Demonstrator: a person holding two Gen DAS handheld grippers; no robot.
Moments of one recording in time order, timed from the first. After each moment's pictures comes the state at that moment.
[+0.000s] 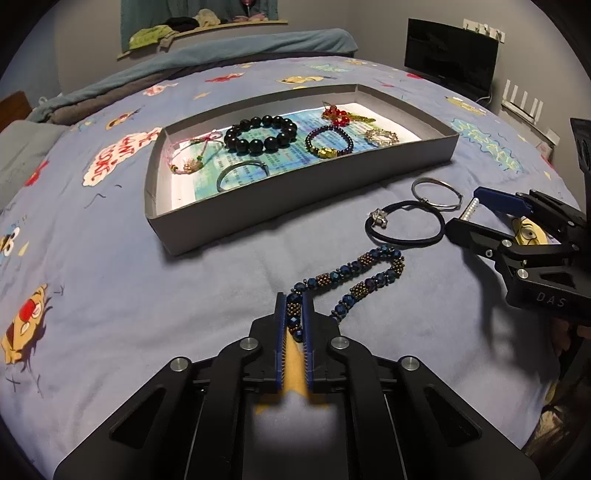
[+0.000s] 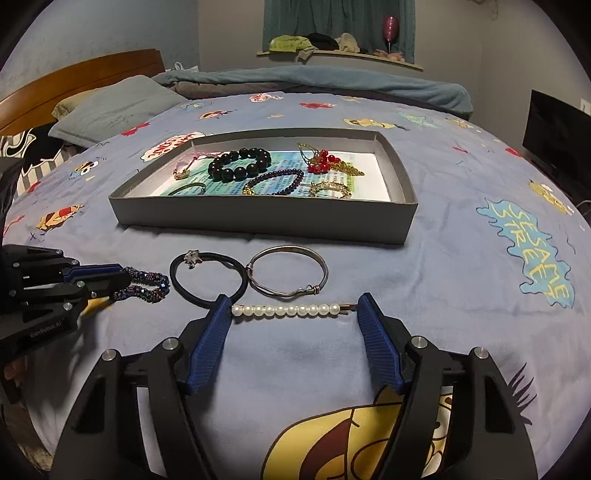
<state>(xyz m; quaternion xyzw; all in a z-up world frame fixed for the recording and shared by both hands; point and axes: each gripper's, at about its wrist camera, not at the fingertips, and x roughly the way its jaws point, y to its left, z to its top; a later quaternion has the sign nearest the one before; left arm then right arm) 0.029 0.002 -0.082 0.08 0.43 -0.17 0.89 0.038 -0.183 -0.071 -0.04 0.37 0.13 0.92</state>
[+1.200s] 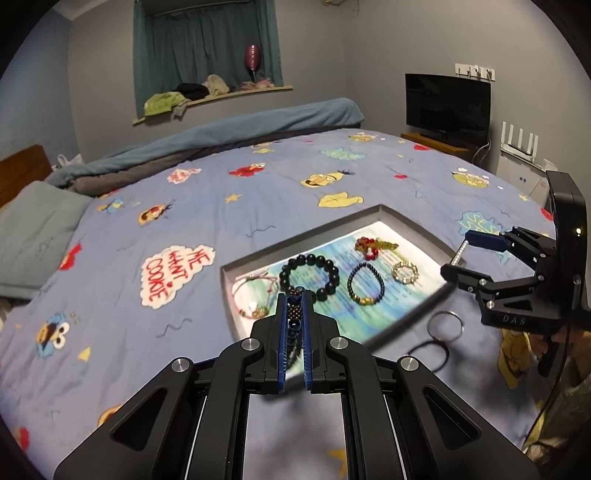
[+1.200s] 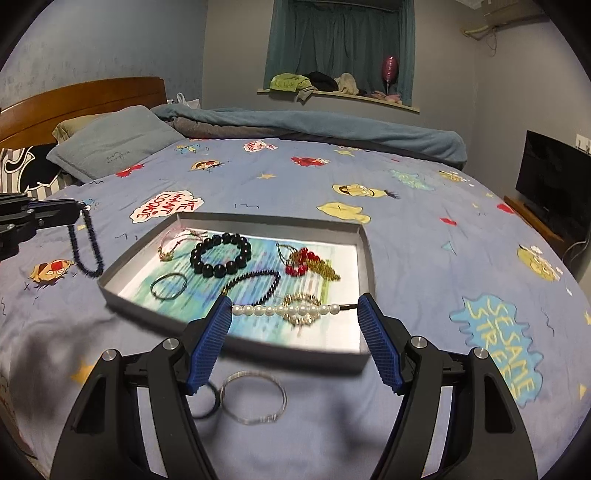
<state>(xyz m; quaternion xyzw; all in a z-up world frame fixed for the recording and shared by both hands) 0.069 0.024 0.033 0.10 0.30 -0.15 0.93 0.089 -0.187 -0.007 -0.06 0.29 0.12 0.95</state>
